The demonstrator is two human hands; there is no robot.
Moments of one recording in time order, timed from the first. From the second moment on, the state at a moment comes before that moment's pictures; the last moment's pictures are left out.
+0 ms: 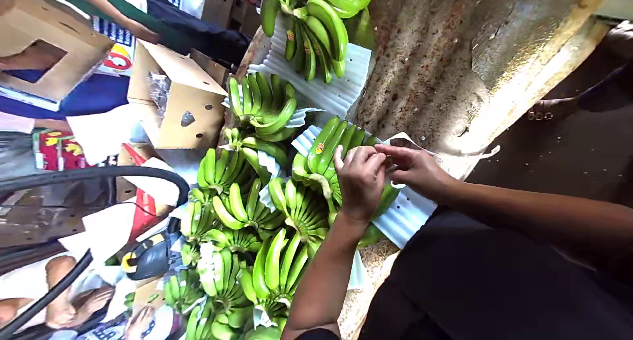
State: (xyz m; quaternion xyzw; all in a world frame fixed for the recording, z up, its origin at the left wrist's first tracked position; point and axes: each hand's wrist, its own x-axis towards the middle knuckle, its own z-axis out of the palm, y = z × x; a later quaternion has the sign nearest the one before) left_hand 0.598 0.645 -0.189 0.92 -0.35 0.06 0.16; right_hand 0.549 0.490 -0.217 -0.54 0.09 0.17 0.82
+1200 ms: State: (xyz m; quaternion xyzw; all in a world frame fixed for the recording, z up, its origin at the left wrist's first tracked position) left_hand 0.717 0.680 -0.262 0.81 -0.25 -0.39 -0.37; right_hand 0.527 0.489 -0.237 -0.44 0.26 0.05 0.86
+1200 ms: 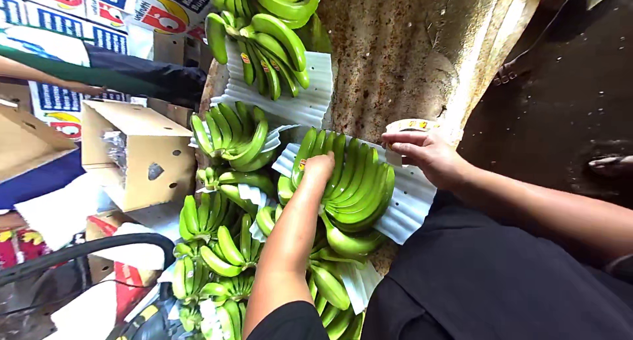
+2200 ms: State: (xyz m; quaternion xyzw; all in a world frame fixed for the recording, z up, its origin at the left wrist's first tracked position) left_hand 0.617 0.653 -0.215 0.83 -0.53 0.00 0.18; right_hand 0.521 0.495 -0.238 -0.49 0.09 0.18 0.85
